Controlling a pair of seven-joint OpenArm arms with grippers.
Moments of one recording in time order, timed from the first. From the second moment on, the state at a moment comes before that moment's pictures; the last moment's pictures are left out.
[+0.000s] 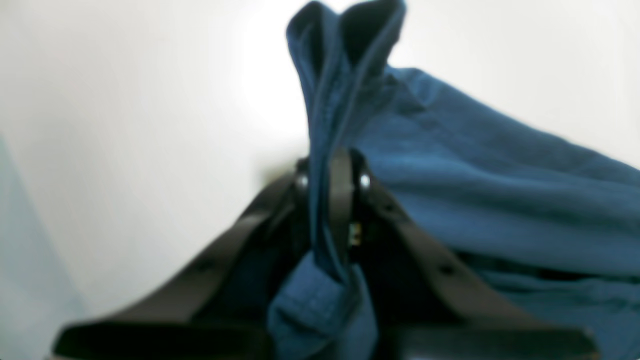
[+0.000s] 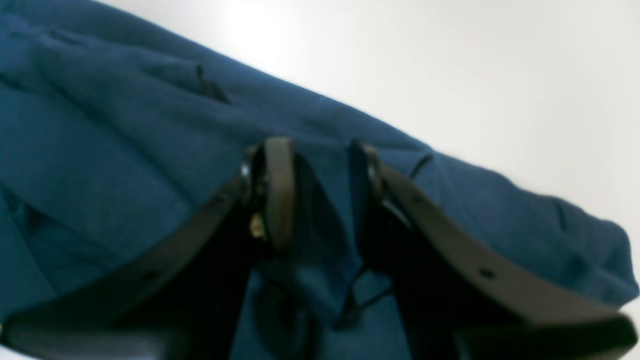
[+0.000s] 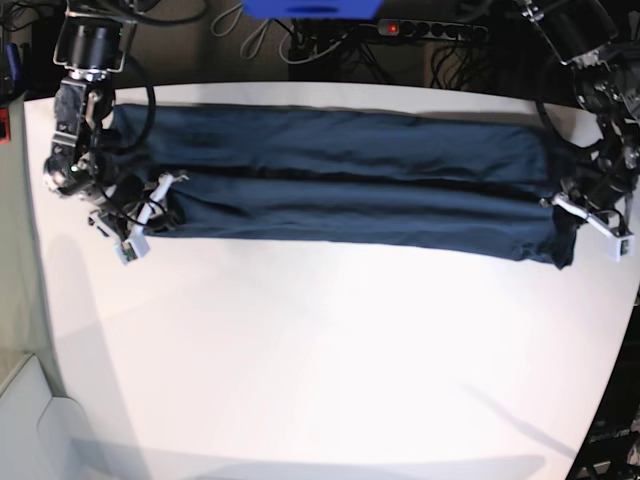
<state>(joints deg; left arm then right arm) 2.3 -14.2 -35.7 92.0 -28.2 -24.1 59.1 -0.7 11.5 16.6 78.3 10.5 40.5 -40.6</state>
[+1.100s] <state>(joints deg) 9.2 7.8 12.1 95.8 -5.4 1.7 50.0 -0.6 11.5 16.6 78.3 10.5 40.5 -40.8</state>
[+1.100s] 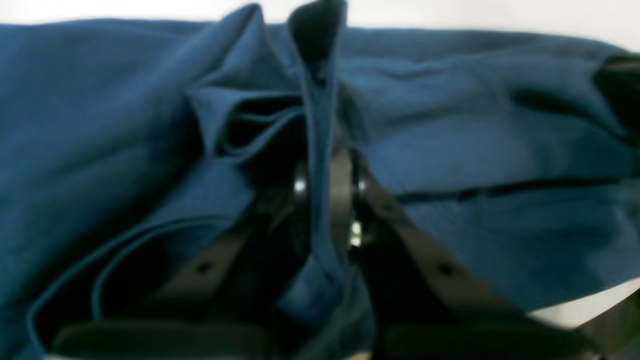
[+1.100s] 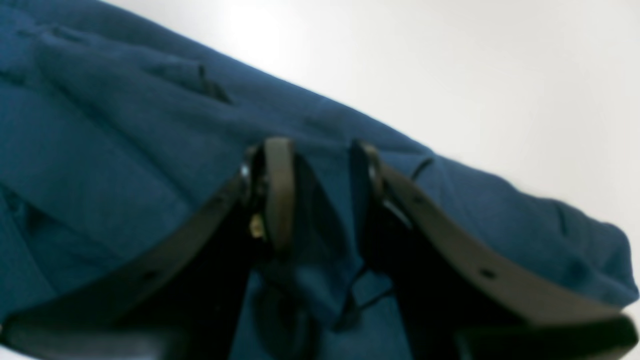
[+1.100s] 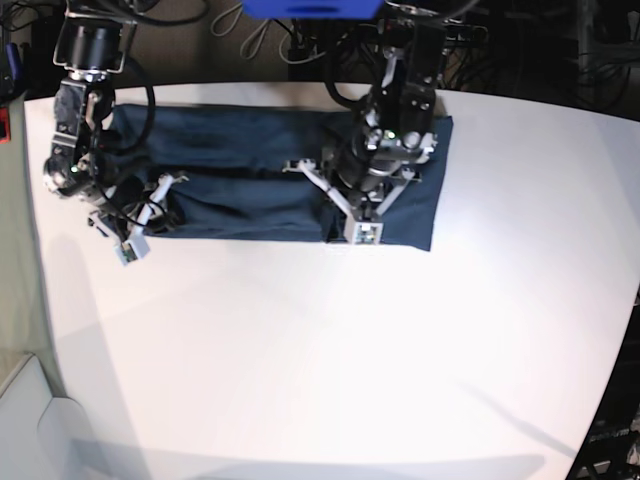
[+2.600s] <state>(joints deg) 5.7 7.7 20.2 96.2 -9.8 1.8 49.8 -0.7 11.5 16.6 78.3 10.5 40.5 -40.6</state>
